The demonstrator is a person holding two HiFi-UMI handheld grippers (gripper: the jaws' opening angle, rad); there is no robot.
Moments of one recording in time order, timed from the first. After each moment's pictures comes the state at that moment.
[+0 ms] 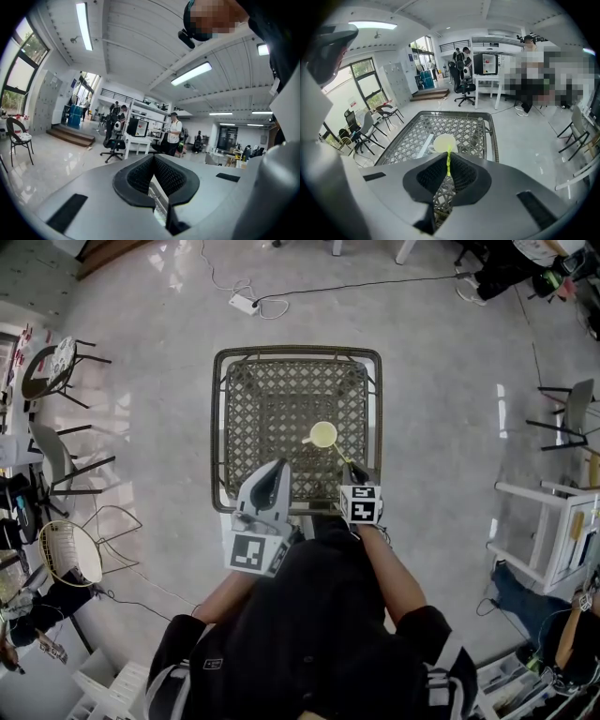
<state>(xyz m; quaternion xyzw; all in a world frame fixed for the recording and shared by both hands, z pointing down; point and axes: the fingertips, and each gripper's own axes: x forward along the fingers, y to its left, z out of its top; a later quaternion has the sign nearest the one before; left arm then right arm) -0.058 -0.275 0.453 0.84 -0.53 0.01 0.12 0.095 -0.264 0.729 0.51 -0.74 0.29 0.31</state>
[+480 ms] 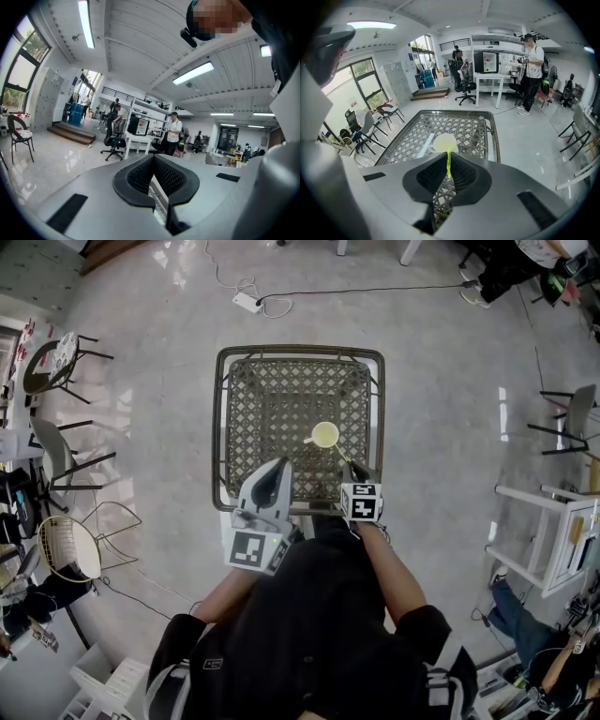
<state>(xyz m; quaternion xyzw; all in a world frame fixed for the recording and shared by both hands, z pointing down) -0.057 -0.281 0.457 0.84 -0.53 0.02 0.14 0.095 -0.273 0.735 0.50 -0.75 0.30 0.31</state>
